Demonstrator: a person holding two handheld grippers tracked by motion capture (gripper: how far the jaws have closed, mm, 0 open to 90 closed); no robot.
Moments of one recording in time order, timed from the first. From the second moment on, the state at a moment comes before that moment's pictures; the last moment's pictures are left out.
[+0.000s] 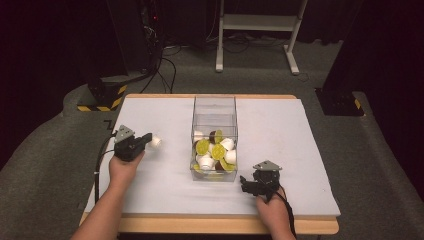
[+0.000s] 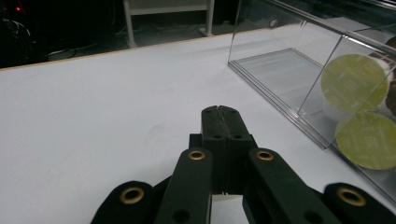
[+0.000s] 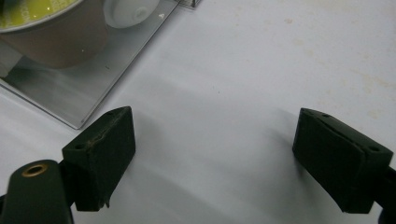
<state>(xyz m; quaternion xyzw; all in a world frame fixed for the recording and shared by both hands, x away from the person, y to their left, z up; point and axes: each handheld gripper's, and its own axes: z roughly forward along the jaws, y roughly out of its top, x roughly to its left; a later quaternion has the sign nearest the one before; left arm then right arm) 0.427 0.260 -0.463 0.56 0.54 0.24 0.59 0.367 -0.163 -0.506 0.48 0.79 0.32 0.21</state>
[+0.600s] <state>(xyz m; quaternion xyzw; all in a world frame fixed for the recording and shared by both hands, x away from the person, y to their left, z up) 0.419 0.237 -0.484 0.58 0.53 0.21 0.58 0.367 -0.163 -0.506 0.48 0.79 0.32 0.21</state>
